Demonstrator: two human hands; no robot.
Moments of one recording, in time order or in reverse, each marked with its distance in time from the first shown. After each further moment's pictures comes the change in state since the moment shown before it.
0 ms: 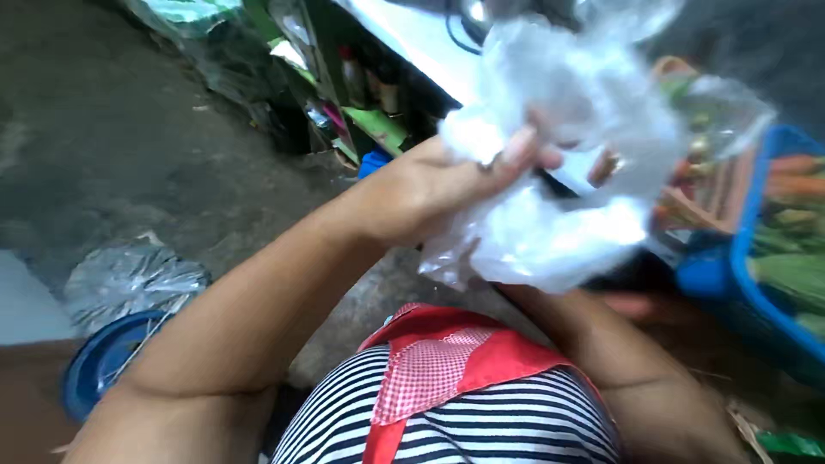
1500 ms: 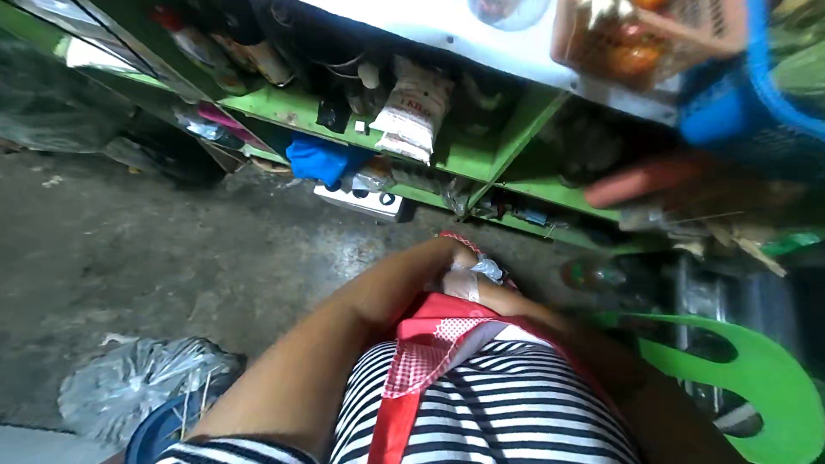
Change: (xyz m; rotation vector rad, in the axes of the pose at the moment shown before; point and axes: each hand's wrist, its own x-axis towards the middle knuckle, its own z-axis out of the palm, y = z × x) left_hand -0.045 -0.277 0.027 0.738 -1.137 -1.237; right_hand -0.024 -0.045 0.103 0.135 -0.276 0.813
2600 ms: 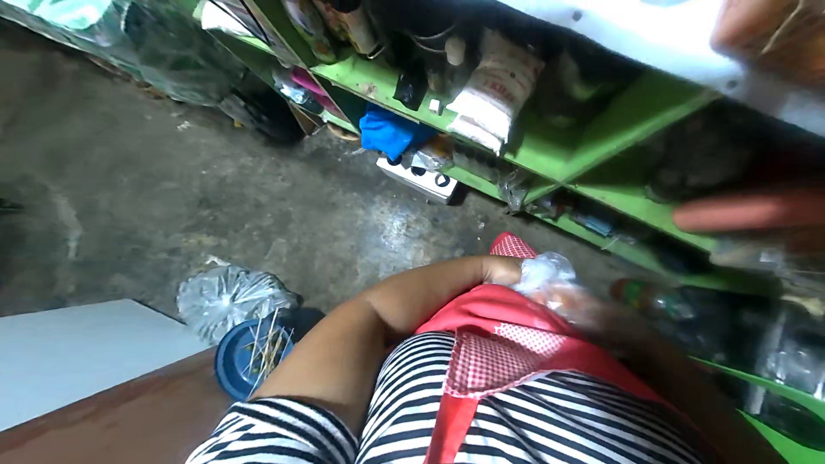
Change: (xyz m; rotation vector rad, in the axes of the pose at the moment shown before) left_hand -0.001 -0.056 0.044 -0.775 0.129 0.578; right_hand -0.042 0.124 -0.006 0.648 -0.032 -0.281
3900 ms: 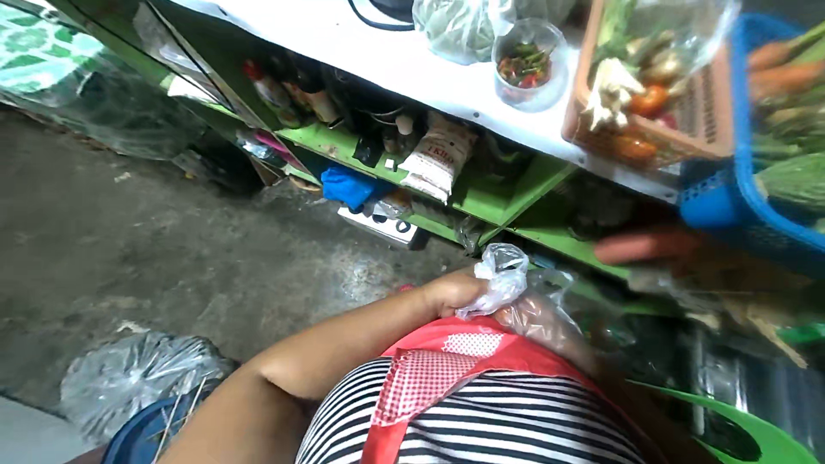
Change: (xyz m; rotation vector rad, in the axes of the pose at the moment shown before) left_hand -0.030 0.114 0.033 -0.336 0.350 -0.044; right_hand -0.016 -0.038 -0.002 0.269 0.481 -0.302
